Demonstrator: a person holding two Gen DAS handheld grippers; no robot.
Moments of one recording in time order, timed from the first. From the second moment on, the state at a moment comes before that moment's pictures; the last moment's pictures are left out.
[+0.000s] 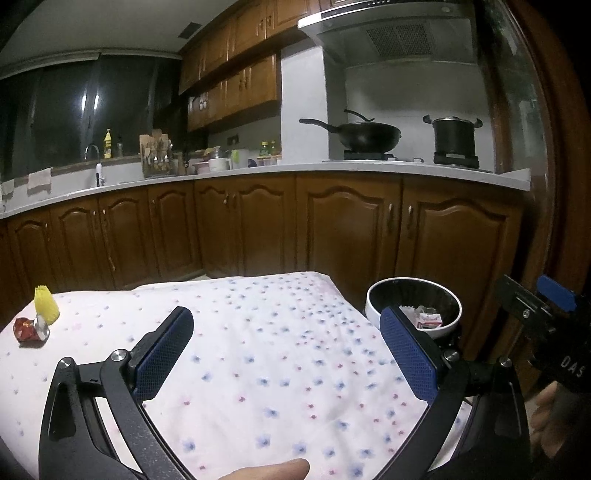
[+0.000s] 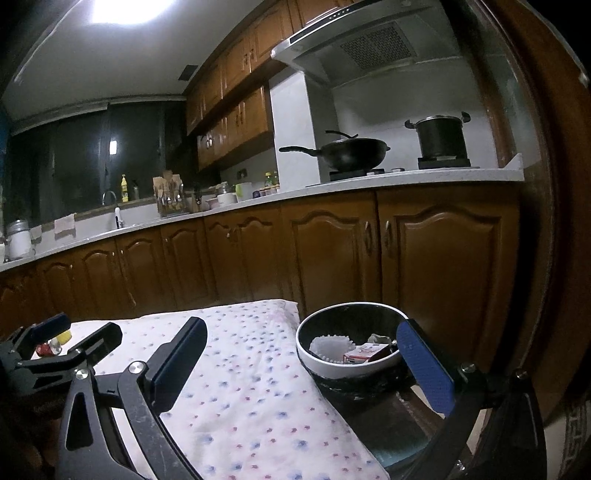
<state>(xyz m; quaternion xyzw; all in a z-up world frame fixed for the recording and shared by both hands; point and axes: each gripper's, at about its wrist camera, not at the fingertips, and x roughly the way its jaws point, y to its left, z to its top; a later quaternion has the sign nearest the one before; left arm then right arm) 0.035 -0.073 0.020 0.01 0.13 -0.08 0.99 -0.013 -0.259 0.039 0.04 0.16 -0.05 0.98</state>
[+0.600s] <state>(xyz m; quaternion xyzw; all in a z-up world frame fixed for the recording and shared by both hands) 0.032 -0.074 0.020 0.02 0.13 -0.08 0.99 -0.010 -0.262 0.042 0.04 0.17 -0.04 0.98</state>
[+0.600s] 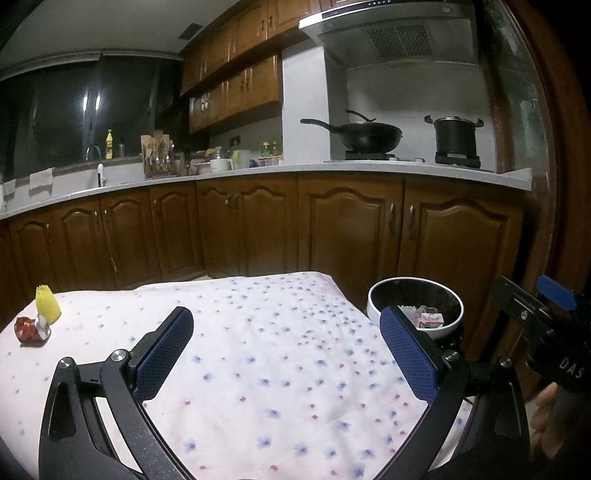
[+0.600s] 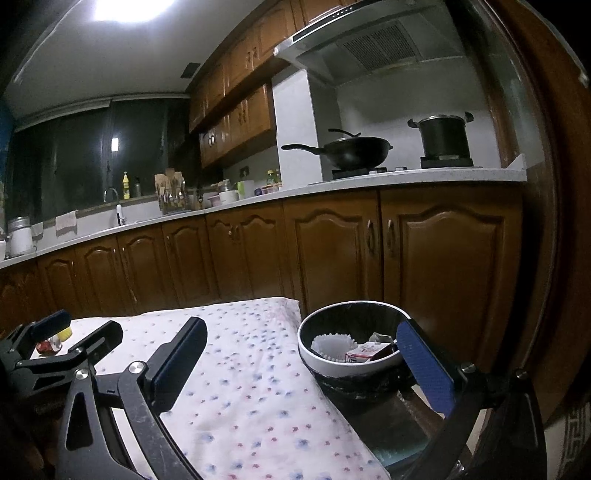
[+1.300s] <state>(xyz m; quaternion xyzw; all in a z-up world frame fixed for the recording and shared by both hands) 0.036 -0.074 0.021 0.01 0.14 -0.08 0.99 -0.007 -0.260 0.036 0.04 0.17 -0.04 0.98</state>
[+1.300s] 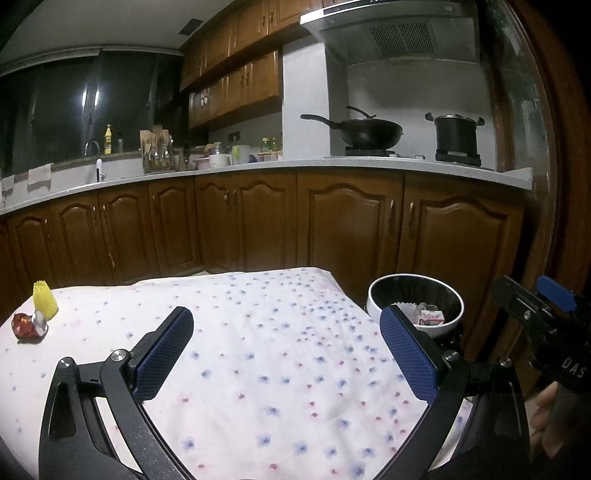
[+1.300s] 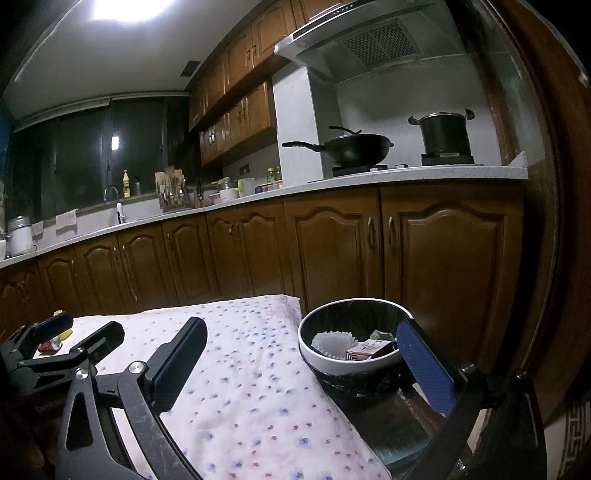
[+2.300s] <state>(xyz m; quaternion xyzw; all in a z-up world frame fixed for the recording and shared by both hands) 0.040 -0.077 0.015 0.02 0.15 -0.08 0.99 -0.007 -0.260 0.035 0.04 0.18 -0.04 0.98</state>
